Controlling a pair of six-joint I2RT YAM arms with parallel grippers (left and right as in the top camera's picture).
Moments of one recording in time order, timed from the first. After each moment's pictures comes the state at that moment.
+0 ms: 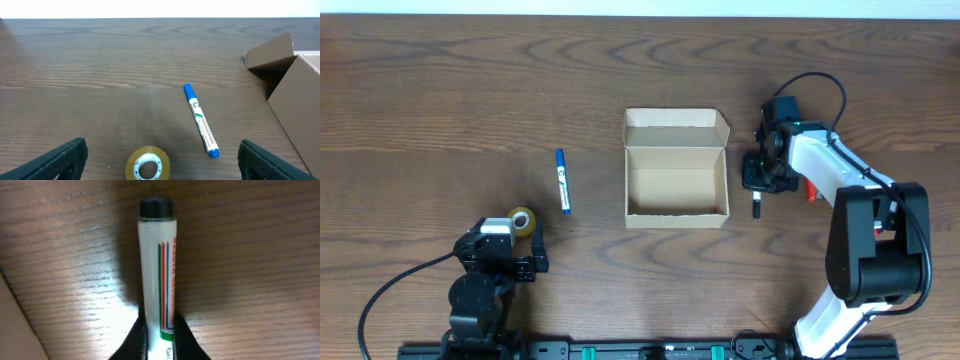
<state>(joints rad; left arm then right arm) -0.11 0.01 0.13 -0.45 -0.06 -0.03 0.08 1.90 1.14 -0.75 -0.01 0.23</state>
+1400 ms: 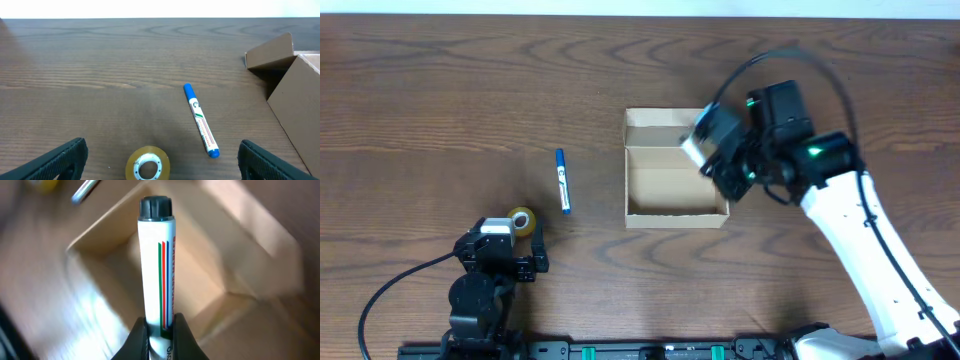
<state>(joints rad) -0.11 0.01 0.13 -0.45 -0.06 -0.03 0.36 1.43 1.27 -0.99 -0.35 -0.53</state>
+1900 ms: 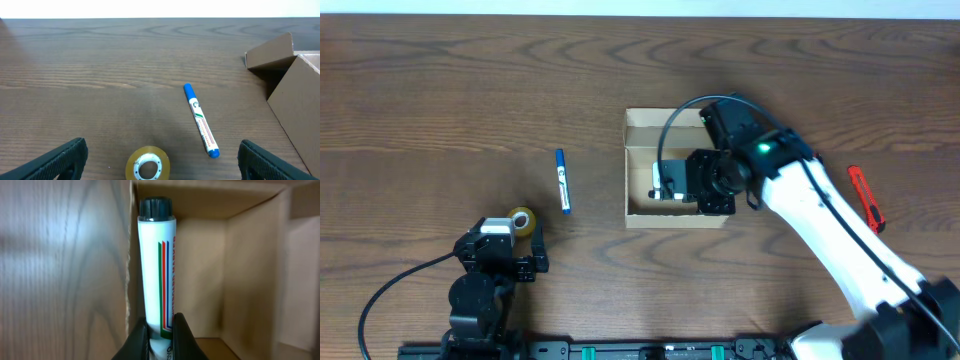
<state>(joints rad) -0.11 0.01 0.13 -0.45 -0.06 -0.03 0.47 1.59 1.27 -1.03 -0.29 -1.11</state>
